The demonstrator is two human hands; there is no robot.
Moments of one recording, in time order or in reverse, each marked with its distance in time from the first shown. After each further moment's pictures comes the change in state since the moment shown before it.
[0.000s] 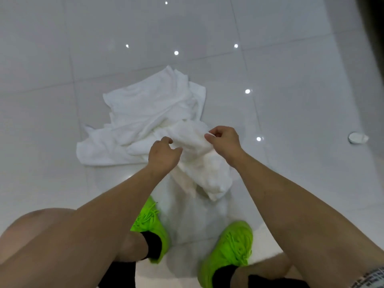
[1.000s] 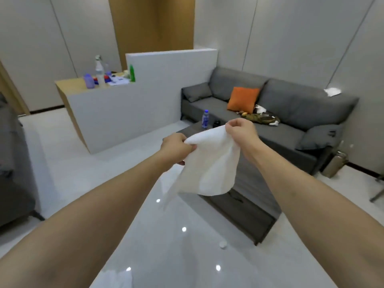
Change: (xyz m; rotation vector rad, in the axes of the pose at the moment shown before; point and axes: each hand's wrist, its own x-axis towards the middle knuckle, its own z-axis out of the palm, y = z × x) left_hand -0.586 0.615 -0.289 -0.062 -0.123 1.057; right_hand -0.537 -0.427 -0.625 0.279 0.903 -0.474
